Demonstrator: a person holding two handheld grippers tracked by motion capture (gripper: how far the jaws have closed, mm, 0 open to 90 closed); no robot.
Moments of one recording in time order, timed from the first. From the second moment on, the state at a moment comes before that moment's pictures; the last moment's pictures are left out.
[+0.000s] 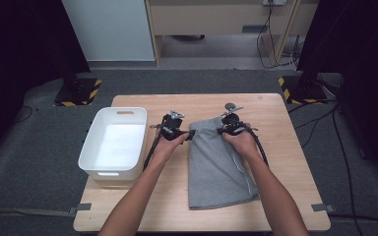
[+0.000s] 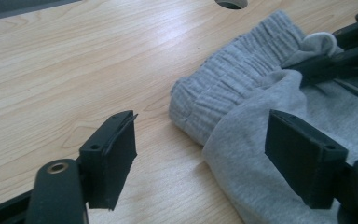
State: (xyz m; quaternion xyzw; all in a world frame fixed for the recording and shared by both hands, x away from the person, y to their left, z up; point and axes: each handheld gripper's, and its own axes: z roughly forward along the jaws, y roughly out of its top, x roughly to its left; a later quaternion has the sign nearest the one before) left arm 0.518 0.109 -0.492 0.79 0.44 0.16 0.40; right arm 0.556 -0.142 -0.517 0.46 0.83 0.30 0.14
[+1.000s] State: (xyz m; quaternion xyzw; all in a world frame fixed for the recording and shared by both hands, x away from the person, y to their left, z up) left arm 0.520 0.058 -0.516 0.81 0.42 0.13 0.38; right arm 0.526 -0.171 -0.513 0.47 0.81 0.31 0.14
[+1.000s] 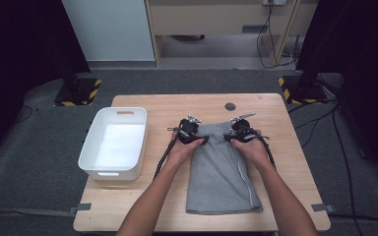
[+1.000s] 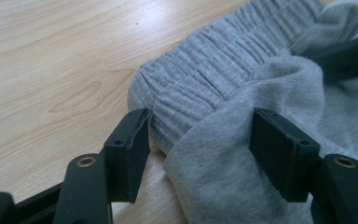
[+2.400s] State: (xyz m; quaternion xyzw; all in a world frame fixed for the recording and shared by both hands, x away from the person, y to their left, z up) left arm 0.516 0.056 -0.526 0.83 0.42 0.12 0.36; right arm 0.531 -0.170 -0.523 0.46 0.81 0.33 0.12
